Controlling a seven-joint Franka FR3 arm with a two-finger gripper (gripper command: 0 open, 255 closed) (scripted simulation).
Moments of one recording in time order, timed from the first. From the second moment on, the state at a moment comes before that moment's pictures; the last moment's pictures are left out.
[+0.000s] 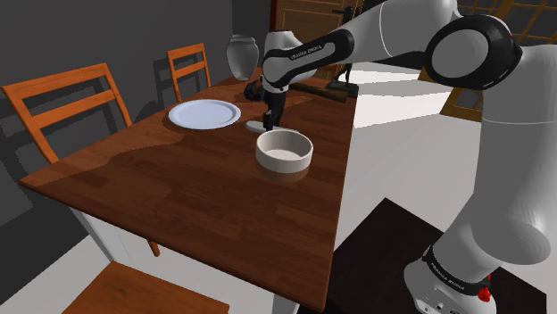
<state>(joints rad) 0.04 0.42 0.02 -1.64 -0.03 2.05 -0.37</state>
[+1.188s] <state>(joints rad) 0.04 0.38 0.02 -1.55 -0.03 1.92 -0.37</state>
